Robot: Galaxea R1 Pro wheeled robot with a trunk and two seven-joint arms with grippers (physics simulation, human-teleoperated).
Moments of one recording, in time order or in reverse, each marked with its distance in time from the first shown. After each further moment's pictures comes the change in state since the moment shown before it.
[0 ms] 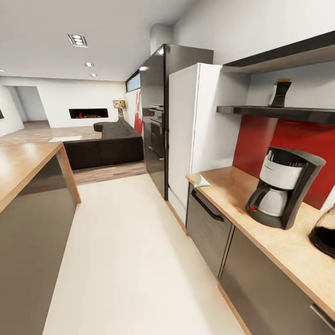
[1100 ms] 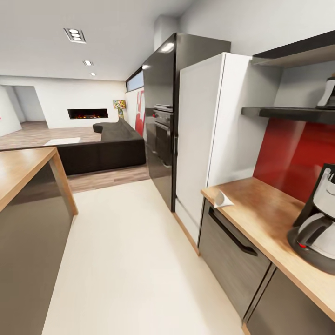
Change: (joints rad) left arm 0.000 0.000 0.000 0.000 0.000 0.000 0.000; right arm 0.000 0.001 0.000 0.000 -0.001 0.000 0.000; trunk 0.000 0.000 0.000
